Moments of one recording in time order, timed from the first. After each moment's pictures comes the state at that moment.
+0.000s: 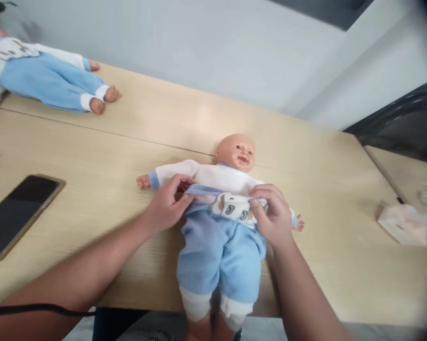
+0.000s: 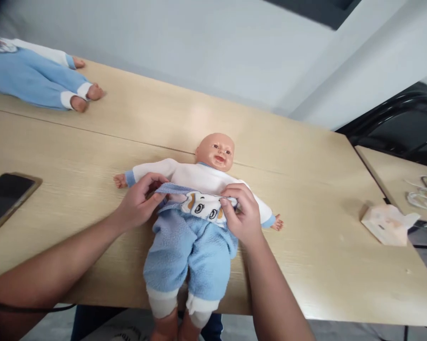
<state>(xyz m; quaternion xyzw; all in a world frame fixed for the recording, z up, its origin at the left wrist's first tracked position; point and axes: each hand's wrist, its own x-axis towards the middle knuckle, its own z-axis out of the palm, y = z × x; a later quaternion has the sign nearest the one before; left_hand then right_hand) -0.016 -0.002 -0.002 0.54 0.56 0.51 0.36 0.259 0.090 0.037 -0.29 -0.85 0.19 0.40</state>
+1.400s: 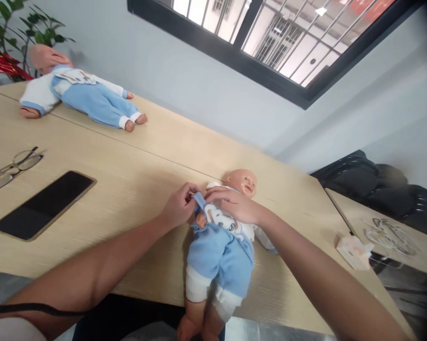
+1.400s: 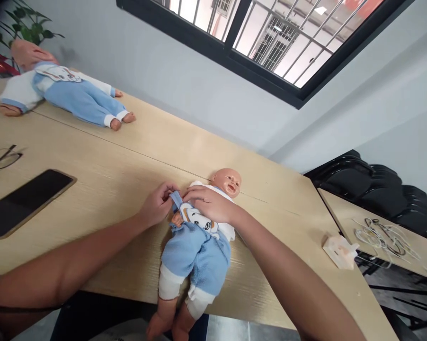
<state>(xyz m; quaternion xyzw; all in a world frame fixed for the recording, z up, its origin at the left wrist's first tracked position) -0.018 0.002 -0.005 0.49 0.53 0.60 0.34 0.150 0.107 0.122 -0.11 -0.94 0.34 -0.02</state>
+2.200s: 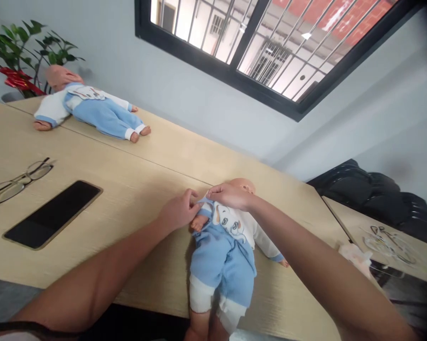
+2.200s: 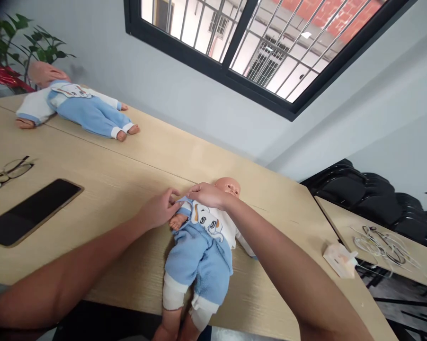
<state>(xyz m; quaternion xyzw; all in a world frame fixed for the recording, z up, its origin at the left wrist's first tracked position) -0.038 0.002 0.016 0.55 0.69 0.38 0.28 0.115 0.134 0.126 -0.35 -0.82 0.44 -0.12</state>
